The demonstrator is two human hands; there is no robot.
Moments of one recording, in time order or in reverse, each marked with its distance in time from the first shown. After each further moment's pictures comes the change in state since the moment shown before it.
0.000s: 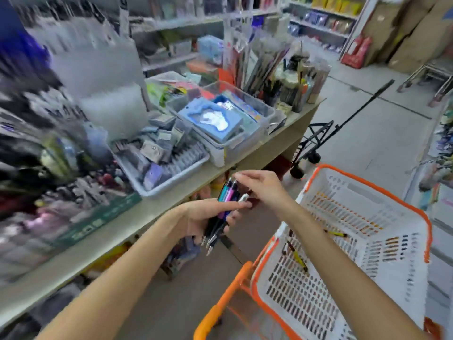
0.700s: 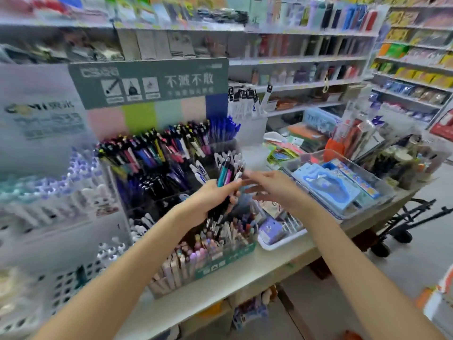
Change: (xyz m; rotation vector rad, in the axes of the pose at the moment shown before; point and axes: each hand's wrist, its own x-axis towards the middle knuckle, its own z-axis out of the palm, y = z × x) left_hand -0.242 0.073 -0.201 0.119 0.649 0.588; right_hand 0.050 -0.198 0.269 -0.104 -0.363 -0.077
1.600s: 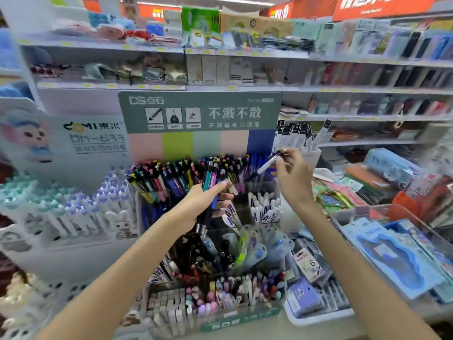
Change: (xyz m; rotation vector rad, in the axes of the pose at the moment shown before) left_hand 0.034 0.041 -0.072 -0.189 0.427 0.034; right_hand 0.134 -0.053 0.007 -0.153 0.363 -0.609
